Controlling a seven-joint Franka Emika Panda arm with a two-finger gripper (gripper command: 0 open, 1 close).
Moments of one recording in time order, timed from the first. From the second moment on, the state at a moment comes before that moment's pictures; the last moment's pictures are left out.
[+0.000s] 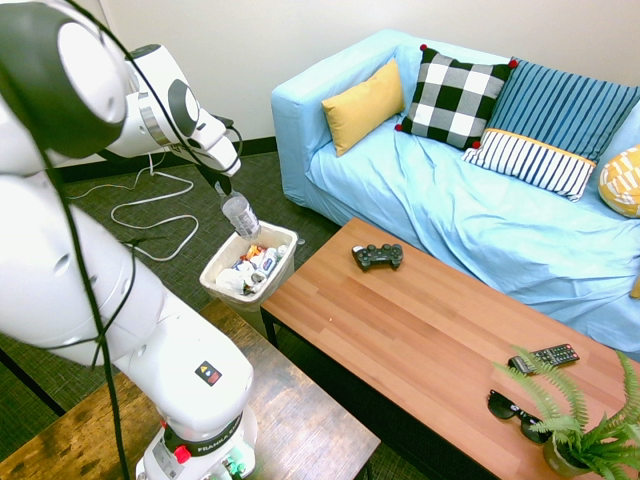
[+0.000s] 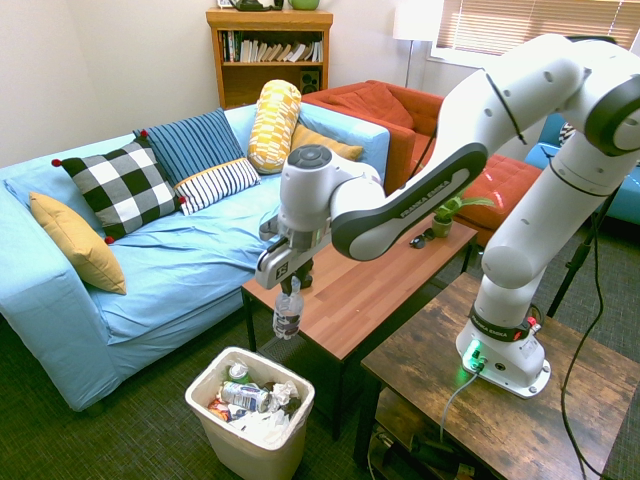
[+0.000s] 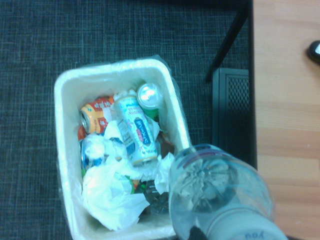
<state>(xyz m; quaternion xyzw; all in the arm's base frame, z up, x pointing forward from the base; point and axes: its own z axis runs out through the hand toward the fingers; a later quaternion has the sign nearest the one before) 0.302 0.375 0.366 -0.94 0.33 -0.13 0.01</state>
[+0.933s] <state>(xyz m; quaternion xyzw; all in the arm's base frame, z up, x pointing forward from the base) 0.373 0.432 0.298 -0.93 0.34 -0.10 -0.01</state>
